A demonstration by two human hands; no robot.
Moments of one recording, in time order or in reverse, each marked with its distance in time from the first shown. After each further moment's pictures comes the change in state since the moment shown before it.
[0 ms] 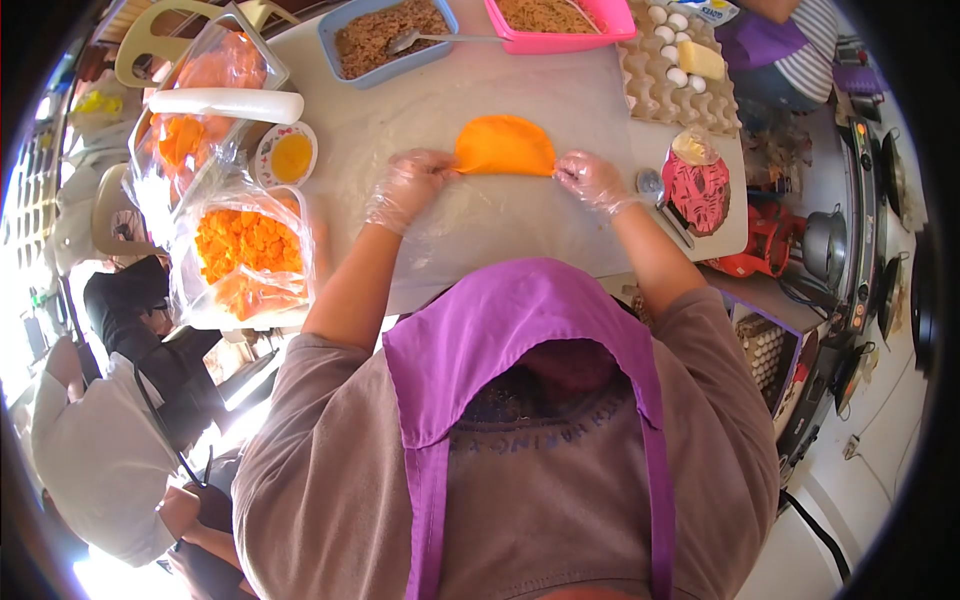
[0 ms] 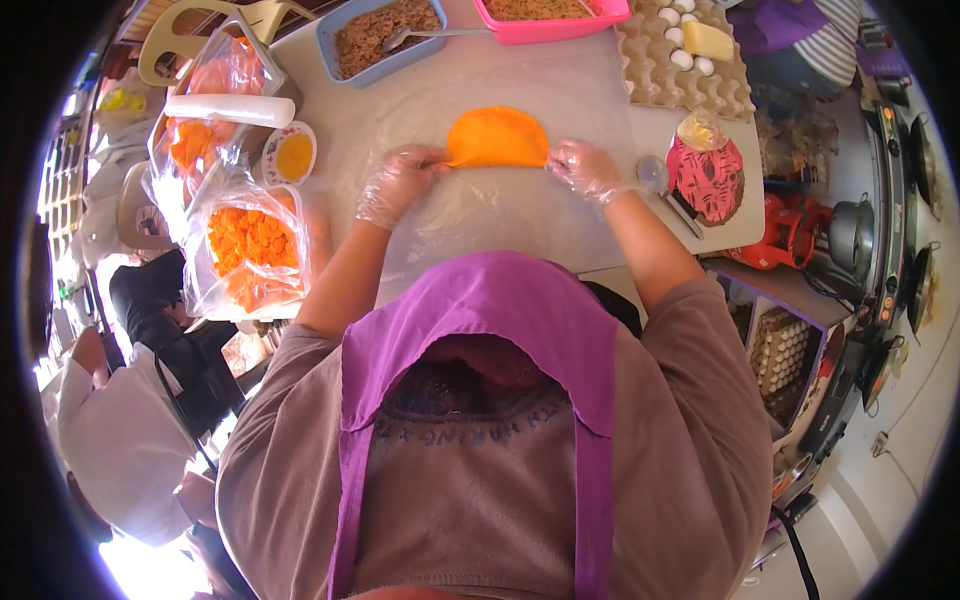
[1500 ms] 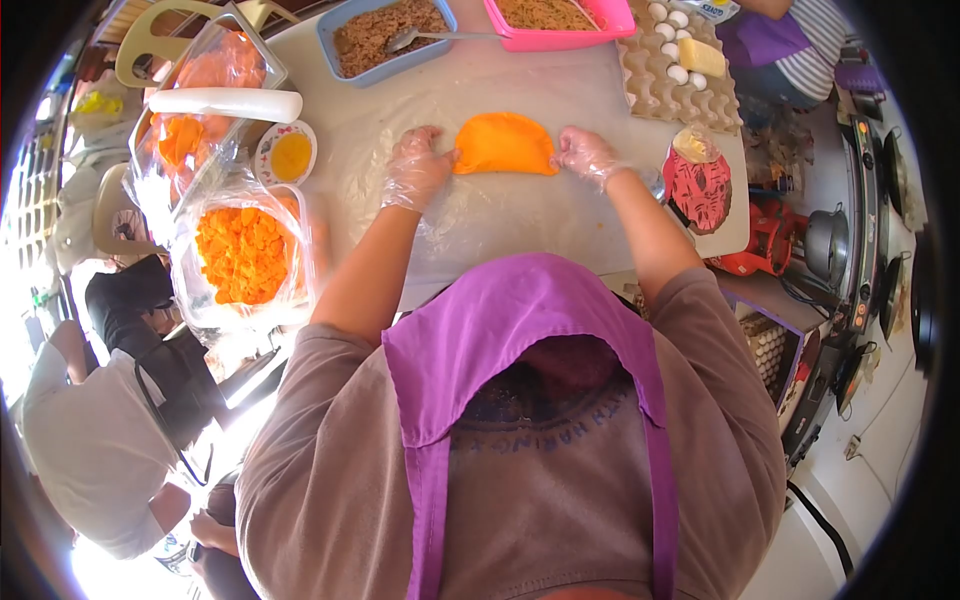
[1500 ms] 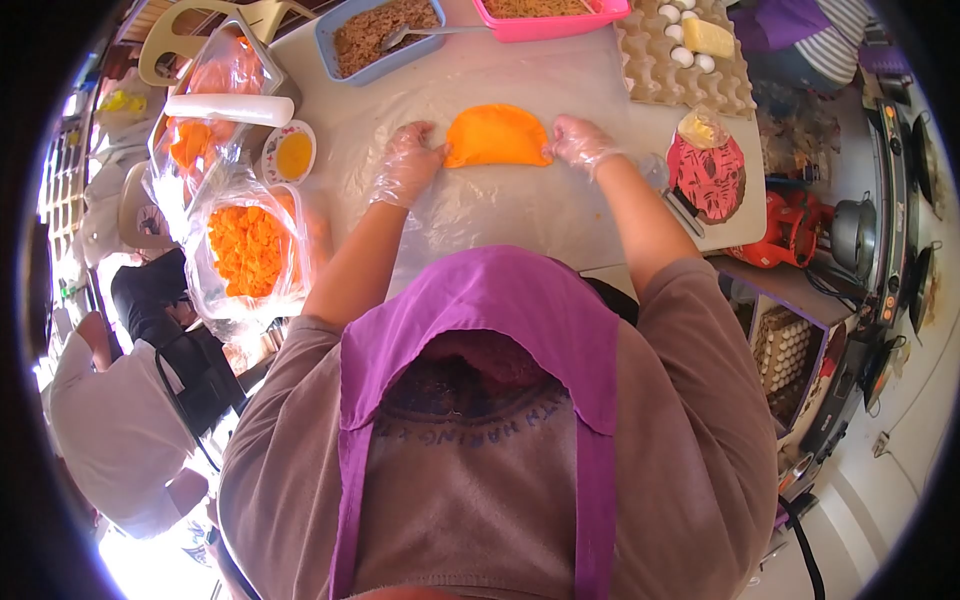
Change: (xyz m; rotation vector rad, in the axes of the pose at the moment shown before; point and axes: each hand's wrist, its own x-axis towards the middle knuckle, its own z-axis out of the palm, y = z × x) left_hand 0.025 -0.007 0.028 0.101 0.101 -0.349; right_hand 0.046 -0.007 -0.020 0.168 -0.322 0.623
